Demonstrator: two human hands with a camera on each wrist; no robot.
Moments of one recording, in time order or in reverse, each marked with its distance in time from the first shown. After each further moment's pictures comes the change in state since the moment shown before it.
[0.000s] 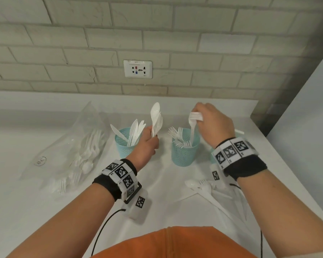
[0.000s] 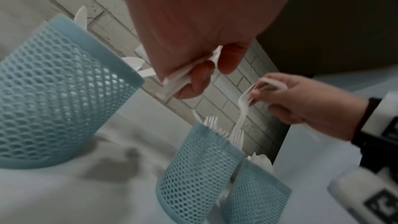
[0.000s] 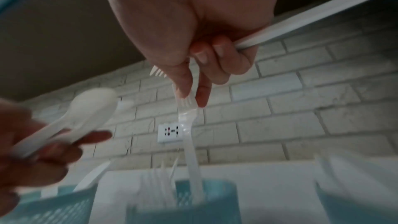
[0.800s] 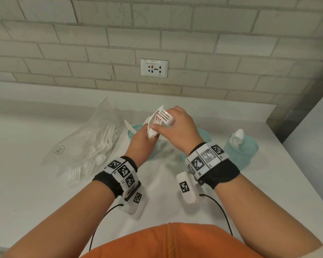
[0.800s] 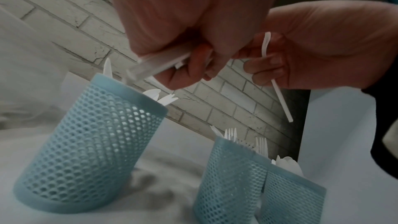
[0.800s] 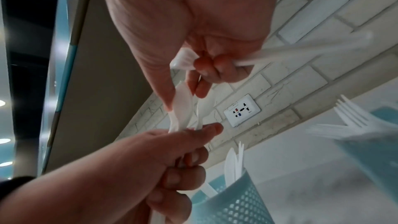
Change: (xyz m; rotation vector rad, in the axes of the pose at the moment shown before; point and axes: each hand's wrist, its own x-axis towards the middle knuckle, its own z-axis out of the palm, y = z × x) left_hand -0.011 -0.003 -0.025 0.386 0.287 0.206; right_hand -0.008 -0.099 0.025 0.655 -0.112 -0.064
